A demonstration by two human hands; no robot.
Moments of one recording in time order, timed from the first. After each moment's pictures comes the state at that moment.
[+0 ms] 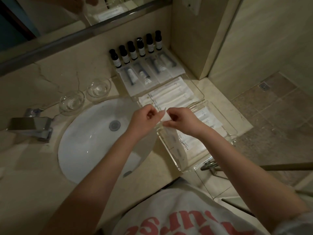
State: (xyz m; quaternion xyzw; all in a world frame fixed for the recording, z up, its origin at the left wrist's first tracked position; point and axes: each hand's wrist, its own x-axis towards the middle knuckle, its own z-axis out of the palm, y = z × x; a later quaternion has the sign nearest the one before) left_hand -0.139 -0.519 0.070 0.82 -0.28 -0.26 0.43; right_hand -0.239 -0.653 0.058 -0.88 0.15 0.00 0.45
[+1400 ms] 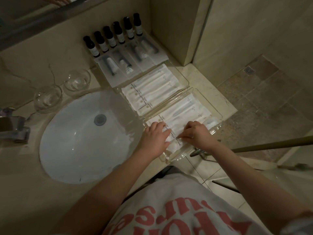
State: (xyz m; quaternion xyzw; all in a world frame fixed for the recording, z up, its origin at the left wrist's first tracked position) left_hand -0.217 -0.525 -0.027 0.80 -0.57 -0.18 0.01; right_hand -0.354 -0.673 -0.029 -0.94 0.20 0.04 0.29
